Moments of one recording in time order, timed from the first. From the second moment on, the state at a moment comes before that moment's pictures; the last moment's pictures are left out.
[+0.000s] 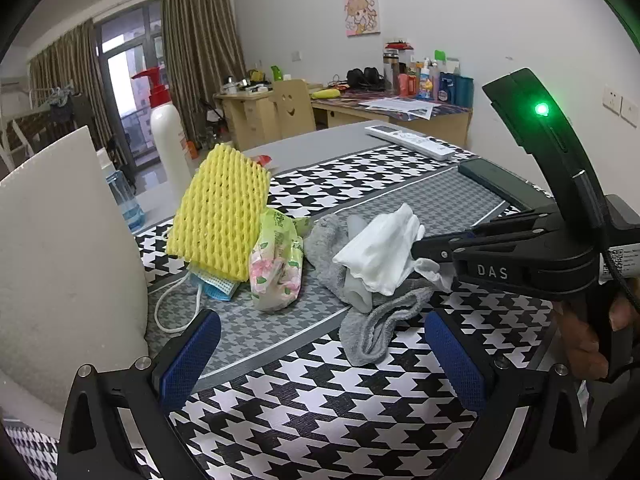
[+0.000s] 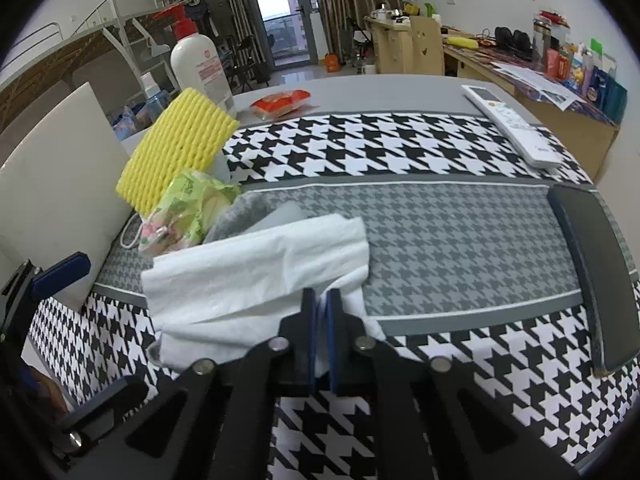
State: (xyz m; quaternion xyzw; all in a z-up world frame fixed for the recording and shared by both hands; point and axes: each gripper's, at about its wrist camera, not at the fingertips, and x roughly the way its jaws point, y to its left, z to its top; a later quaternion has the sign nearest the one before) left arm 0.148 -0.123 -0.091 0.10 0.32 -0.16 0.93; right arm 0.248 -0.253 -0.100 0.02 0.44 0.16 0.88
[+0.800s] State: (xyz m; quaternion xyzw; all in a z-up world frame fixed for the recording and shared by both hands) left arm 0.161 -0.143 -0.092 0.10 0.33 -0.17 0.92; right arm 0.229 -0.324 -0.068 0.05 0.39 0.08 0.92
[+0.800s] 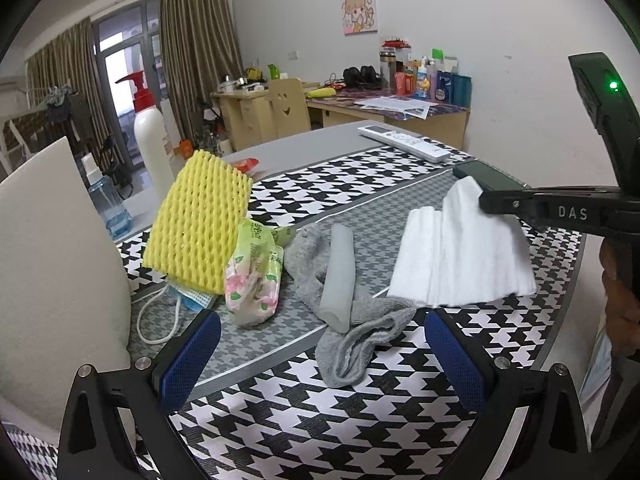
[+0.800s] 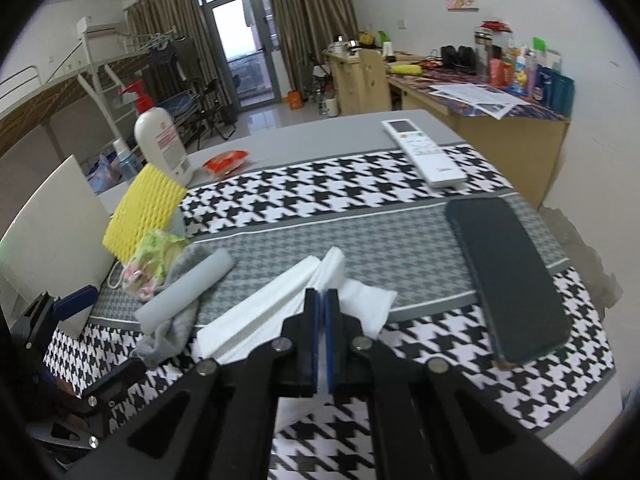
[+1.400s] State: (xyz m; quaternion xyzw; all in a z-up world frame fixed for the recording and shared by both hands) left arm 0.171 -0.162 -0.111 0.10 0.39 -0.17 0.90; right arm 0.228 -0.320 -0.089 0.05 0.41 0.10 0.90
